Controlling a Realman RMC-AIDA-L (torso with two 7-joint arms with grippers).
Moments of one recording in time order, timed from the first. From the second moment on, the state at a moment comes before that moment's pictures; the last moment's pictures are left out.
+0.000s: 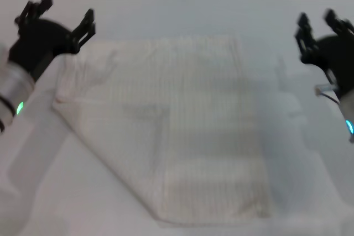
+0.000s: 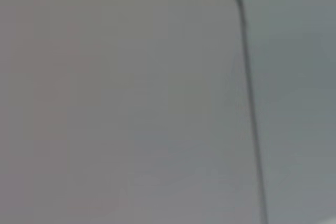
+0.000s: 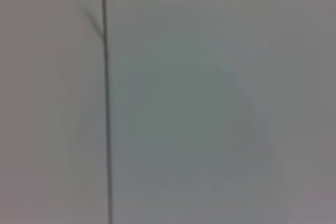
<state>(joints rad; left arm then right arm) -0.10 -2.03 -1.16 -0.86 2.88 0.74 0.02 0.07 1.98 -2.34 -0.99 -2.19 0.89 2.76</state>
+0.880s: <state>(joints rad) -0.19 -2.06 -1.35 -1.69 2.58 -0.87 0.51 0.69 2.07 -1.24 -1.01 -2.59 -0.98 2.74</state>
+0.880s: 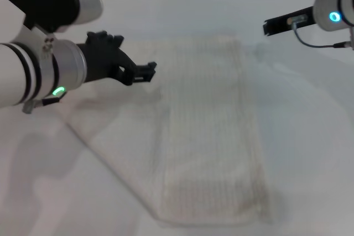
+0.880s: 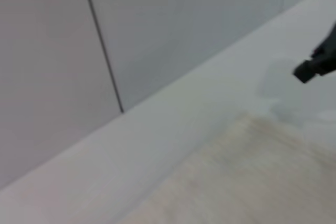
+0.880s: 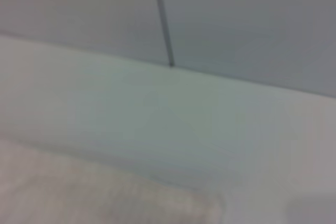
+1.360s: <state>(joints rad) -0.24 -2.07 -1.26 -1.56 2.59 -0.86 0.51 0.87 2.07 -1.22 -0.84 -2.63 -1.05 2.74</state>
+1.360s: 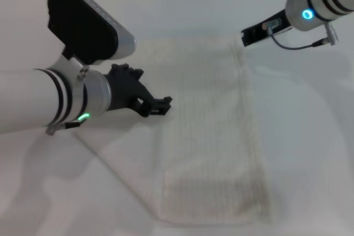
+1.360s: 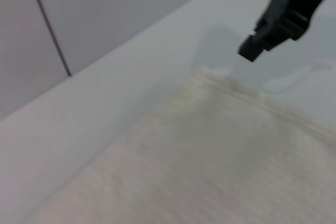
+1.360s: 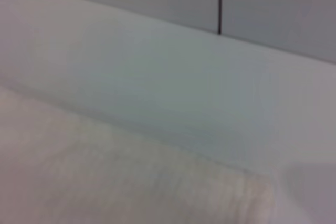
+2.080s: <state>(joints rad) -0.38 -2.07 -1.20 -1.35 2.58 -0.83 0.45 0.92 2.07 -1.24 -0.74 -2.63 -1.02 2.73</state>
